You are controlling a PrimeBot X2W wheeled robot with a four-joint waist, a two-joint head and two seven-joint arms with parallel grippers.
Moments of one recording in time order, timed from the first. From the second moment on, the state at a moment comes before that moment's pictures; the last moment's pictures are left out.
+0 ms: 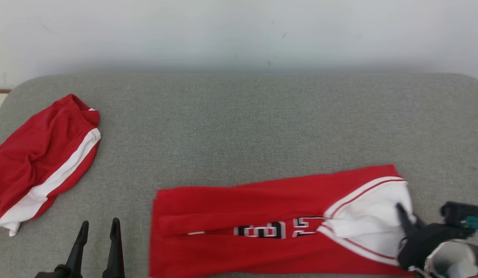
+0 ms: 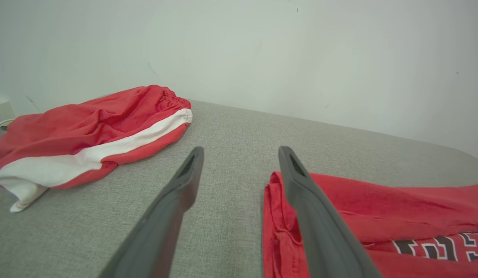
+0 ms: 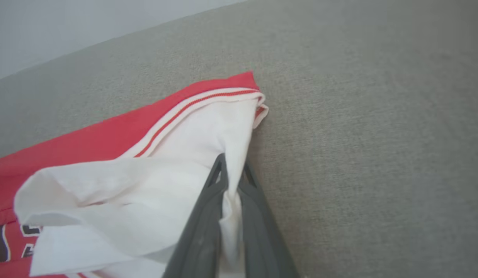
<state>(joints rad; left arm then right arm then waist) -0.04 0.07 0.05 0.03 -0.20 -0.05 -0.26 -0.24 -0.31 0.21 0.43 0.49 0.13 0.05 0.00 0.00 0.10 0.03</state>
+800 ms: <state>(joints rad) -0.02 0.06 0.06 0.03 -0.20 -0.05 -0.26 -0.23 -0.36 0.23 0.09 0.73 0.13 0.21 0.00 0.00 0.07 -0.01</state>
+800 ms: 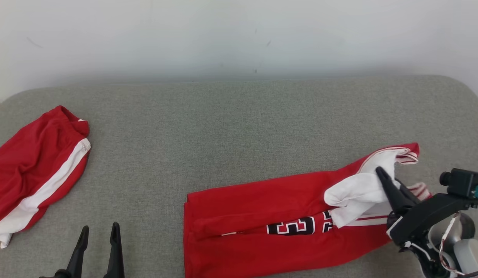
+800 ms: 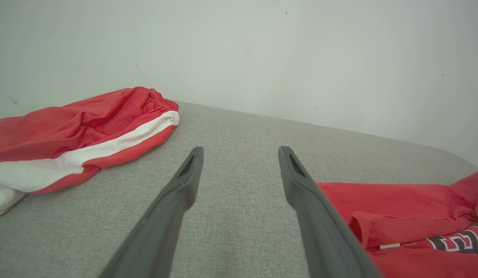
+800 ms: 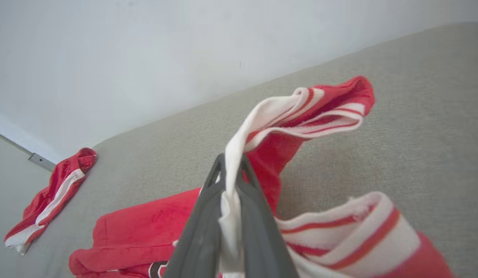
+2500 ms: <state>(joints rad) -0.06 0.05 -0.04 0.11 -0.22 -0.05 -0.26 -0.35 -0.17 0.70 0.27 0.76 0.13 0.15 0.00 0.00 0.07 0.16</state>
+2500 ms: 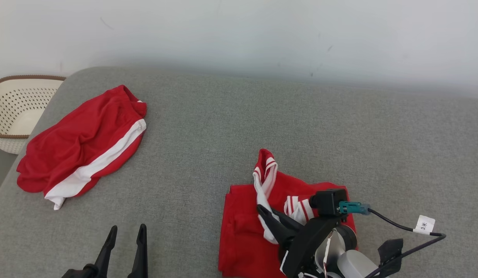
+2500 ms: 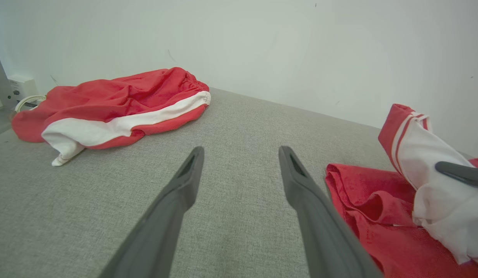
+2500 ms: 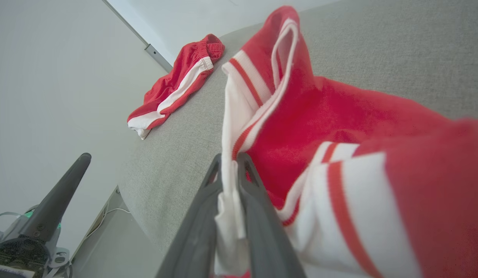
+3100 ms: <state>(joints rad) -0.04 0.05 -0.02 0.11 -0.22 -0.05 -0.26 -0.40 -0.25 0.64 0.12 0.78 0.13 -0.01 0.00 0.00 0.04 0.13</state>
